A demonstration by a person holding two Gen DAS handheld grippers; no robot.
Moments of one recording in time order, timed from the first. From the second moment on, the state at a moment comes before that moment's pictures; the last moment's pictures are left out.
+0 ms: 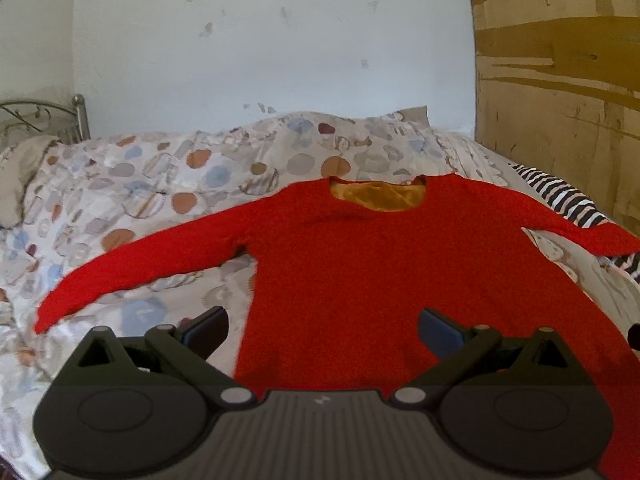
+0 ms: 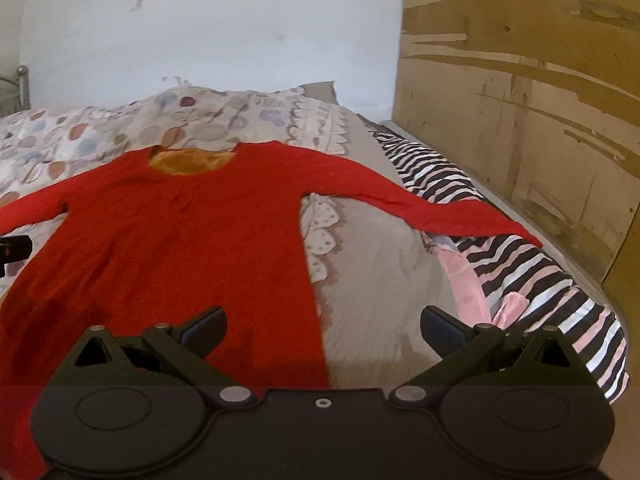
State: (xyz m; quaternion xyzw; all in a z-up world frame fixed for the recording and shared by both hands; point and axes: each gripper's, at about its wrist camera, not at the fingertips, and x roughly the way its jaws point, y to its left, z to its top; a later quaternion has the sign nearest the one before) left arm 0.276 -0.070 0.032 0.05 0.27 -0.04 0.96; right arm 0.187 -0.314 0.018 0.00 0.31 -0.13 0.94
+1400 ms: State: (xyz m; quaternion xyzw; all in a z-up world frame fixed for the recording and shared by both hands) left arm 0.386 -0.129 -0.063 0.05 0.29 -0.08 0.95; right arm 0.301 -0.507 -0.041 0.10 0.27 -0.23 0.93
